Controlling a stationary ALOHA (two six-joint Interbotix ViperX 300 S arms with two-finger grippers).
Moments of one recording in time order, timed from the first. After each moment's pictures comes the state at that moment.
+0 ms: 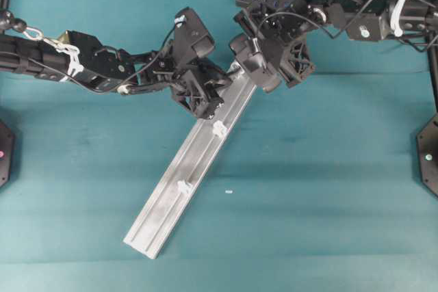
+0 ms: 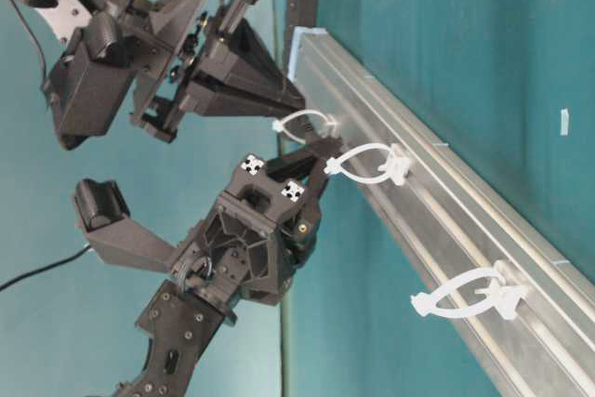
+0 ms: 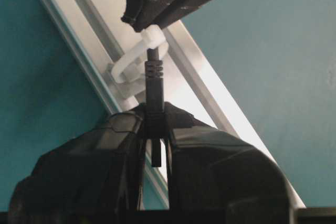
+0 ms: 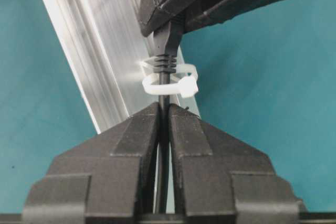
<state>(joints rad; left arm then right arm) 0.28 0.29 0.54 0.02 -0.27 -0.30 -0.48 0.16 0.43 0.35 0.54 -1.51</state>
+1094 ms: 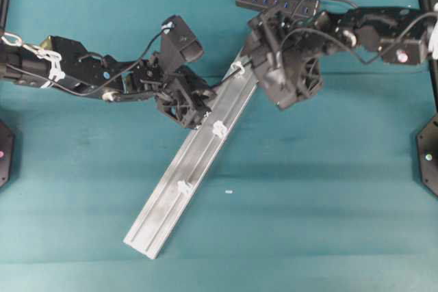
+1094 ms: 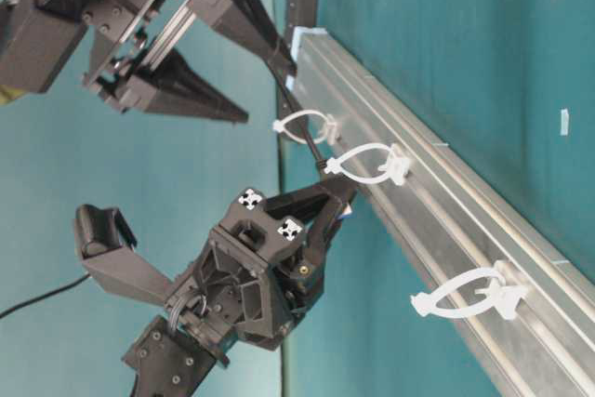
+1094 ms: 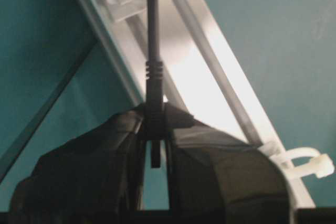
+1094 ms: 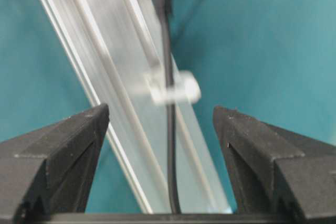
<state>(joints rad) 0.24 0.21 0.62 0.02 -0.18 -0.40 -0.38 0.01 0.56 0.35 0.36 -1.39</state>
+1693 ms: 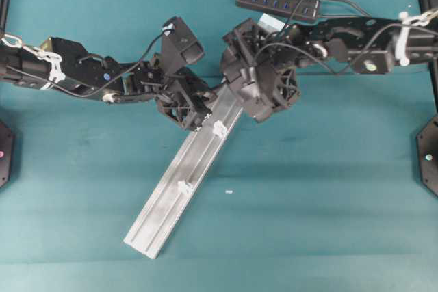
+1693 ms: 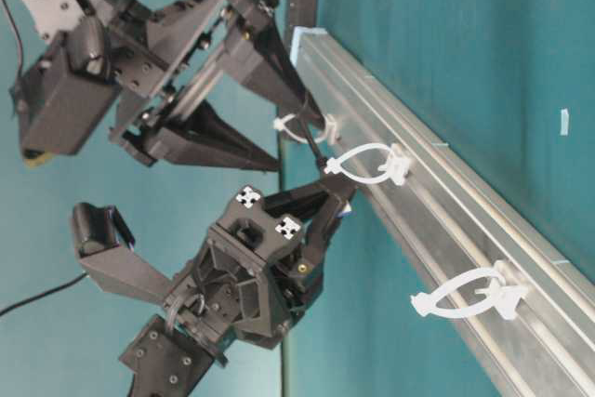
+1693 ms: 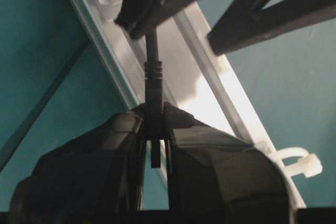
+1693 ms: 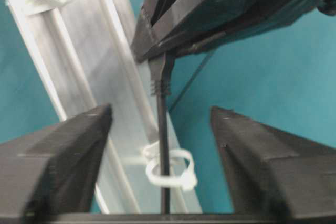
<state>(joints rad) 0.24 0.20 0.62 0.02 -0.18 -0.41 -0.33 0.14 0.47 0.35 0.35 -1.39</state>
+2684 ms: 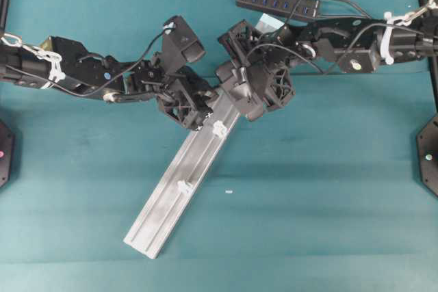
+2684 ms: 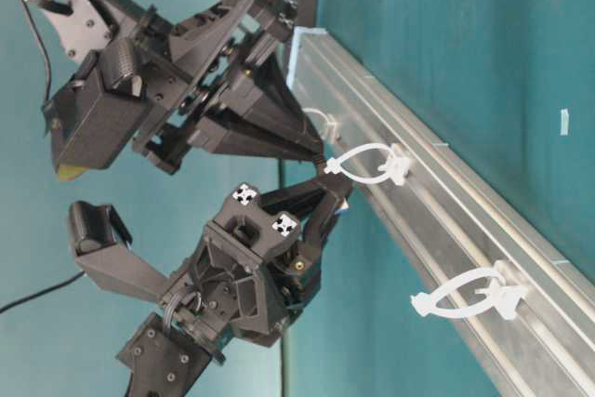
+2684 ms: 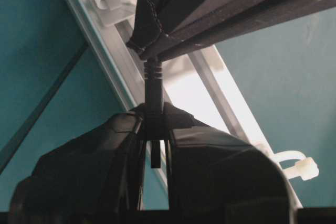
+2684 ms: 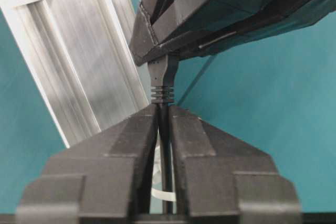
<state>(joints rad) 0.24 0.20 0.61 0.02 -0.18 -0.41 -0.35 0.19 0.44 0.34 0.37 -1.39</state>
